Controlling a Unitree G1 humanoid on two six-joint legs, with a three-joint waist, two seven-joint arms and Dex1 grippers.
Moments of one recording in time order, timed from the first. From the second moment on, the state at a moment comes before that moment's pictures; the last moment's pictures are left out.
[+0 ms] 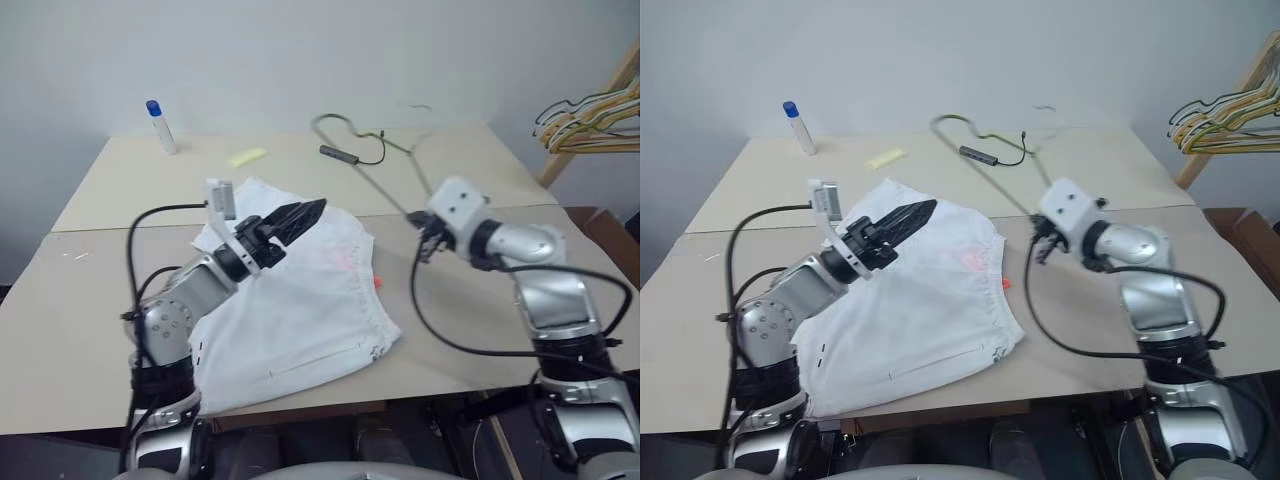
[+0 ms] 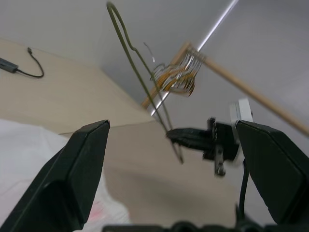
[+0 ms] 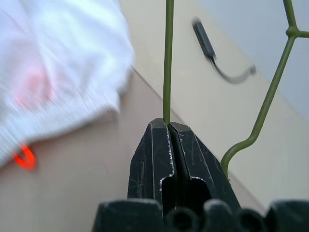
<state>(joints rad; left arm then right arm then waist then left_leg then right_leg) -0.39 0.15 0.25 -0.29 -1.07 0.93 -0.28 -0.48 -0.60 0.11 -0.24 -0.05 0.54 0.75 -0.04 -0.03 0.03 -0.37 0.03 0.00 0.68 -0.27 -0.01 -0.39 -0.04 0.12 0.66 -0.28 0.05</state>
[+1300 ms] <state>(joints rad) -0.46 0.08 0.16 -0.18 -0.96 0.75 -0.13 -0.40 -0.54 0.29 -0.40 -0.16 0.37 0.66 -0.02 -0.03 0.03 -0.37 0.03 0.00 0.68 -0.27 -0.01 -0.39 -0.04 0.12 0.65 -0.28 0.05</state>
